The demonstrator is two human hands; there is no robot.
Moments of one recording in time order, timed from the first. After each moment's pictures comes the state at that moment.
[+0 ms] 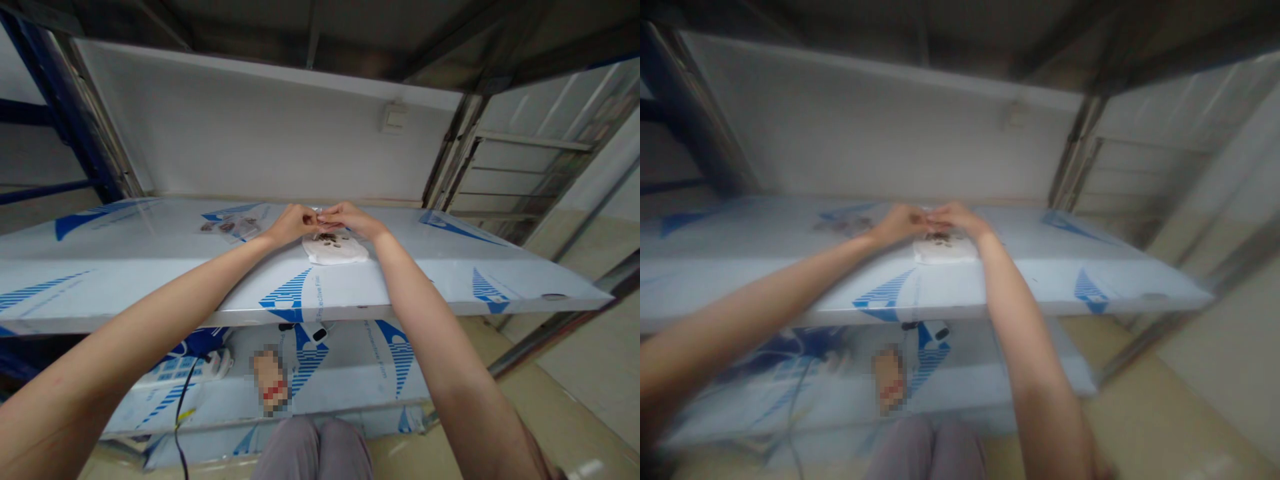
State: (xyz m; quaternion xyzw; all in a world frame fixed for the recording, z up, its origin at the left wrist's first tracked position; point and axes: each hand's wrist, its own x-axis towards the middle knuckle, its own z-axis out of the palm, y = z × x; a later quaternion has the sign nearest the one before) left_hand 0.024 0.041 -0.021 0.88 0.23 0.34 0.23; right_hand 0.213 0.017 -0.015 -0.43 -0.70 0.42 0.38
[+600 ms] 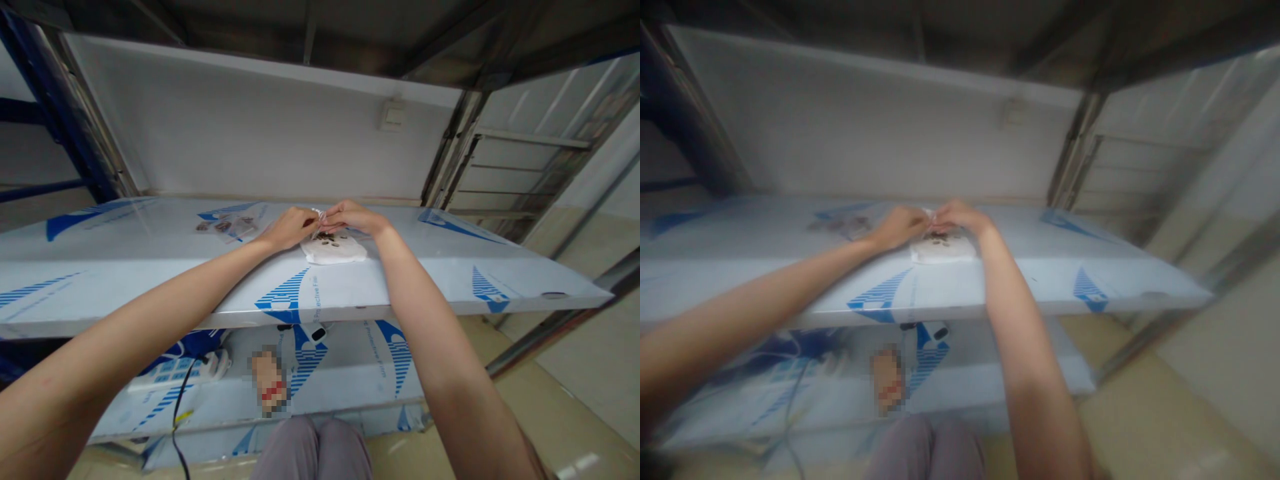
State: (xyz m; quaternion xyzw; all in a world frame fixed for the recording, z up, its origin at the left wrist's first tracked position) left_hand 0.027 0.041 -0.029 0.92 0.24 0.32 0.07; right_hand 0.215 0.009 -0.006 -0.48 -0.67 0.44 0.36
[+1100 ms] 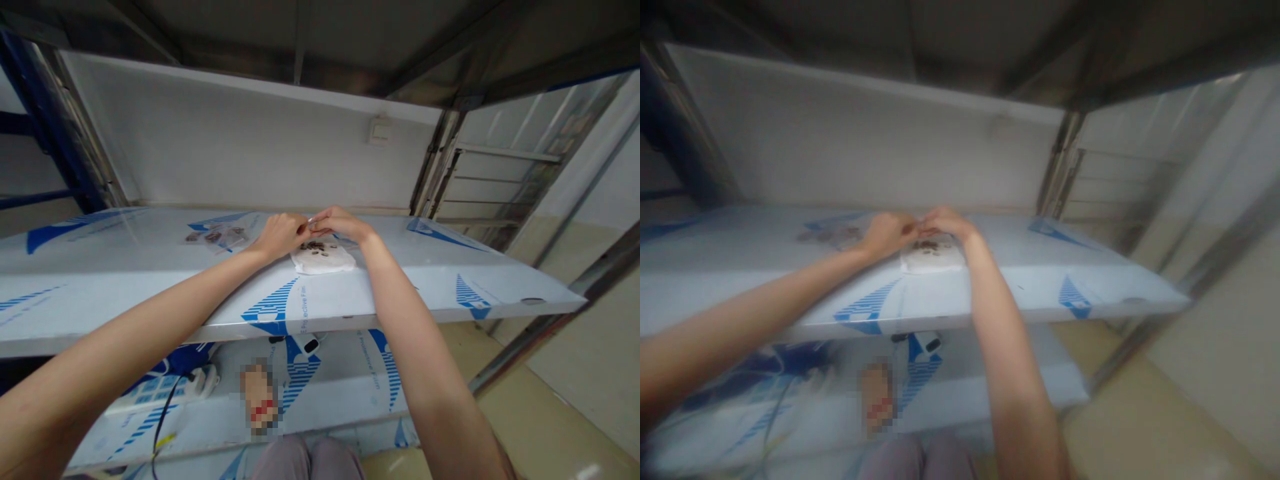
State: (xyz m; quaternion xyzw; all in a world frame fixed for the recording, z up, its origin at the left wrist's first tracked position) left_hand 0.031 0.020 -0.014 0.88 0.36 0.29 -0.13; right_hand 0.207 0.005 0.004 -0.51 -0.67 0.39 0.37
